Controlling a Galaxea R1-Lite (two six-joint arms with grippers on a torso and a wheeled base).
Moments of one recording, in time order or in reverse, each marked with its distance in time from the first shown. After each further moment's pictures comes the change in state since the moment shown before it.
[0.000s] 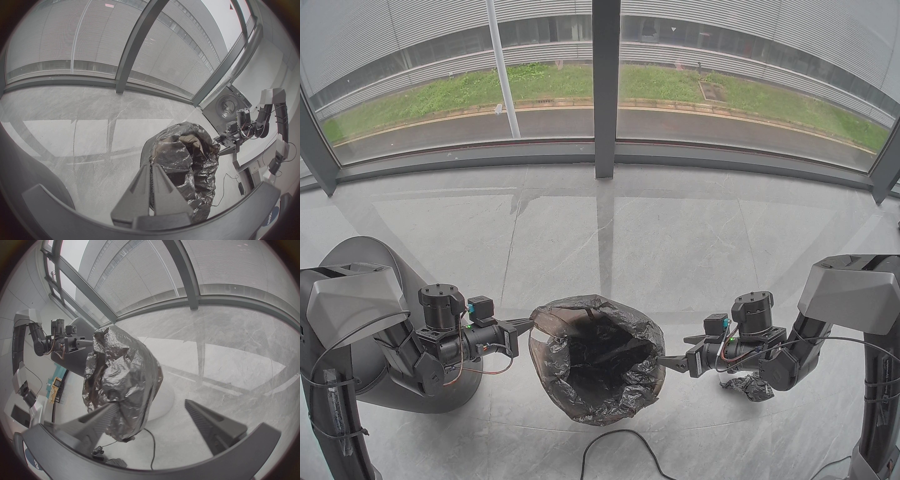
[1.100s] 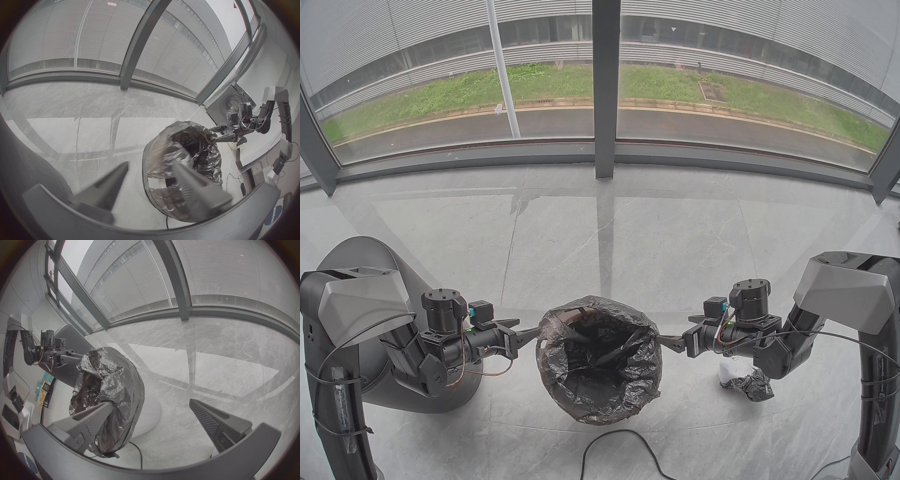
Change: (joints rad) left arm 0.015 0.053 -0.023 -0.004 0.021 0.001; right arm -0.025 0.042 -0.127 -0.002 -0.078 -0.002
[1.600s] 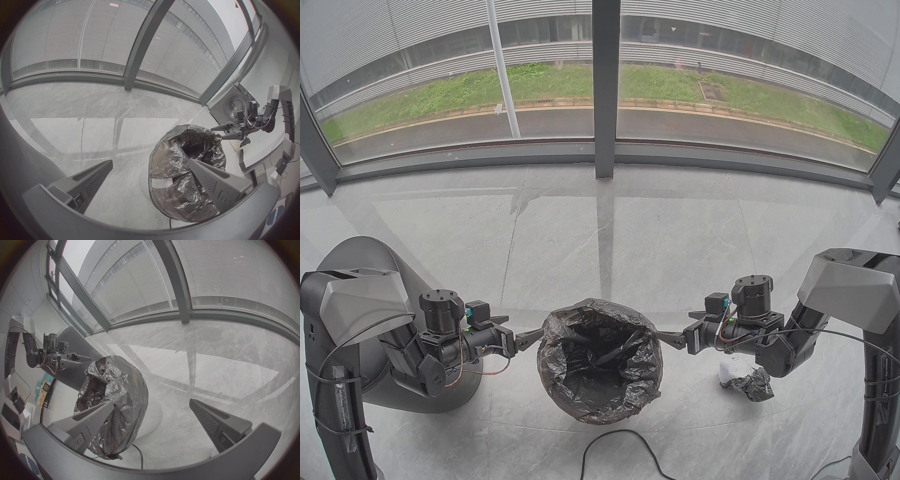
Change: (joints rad) left arm 0.014 0.010 0.003 -0.020 0.023 0.000; right arm 0.005 -0.030 0.011 -0.001 0.001 0.001
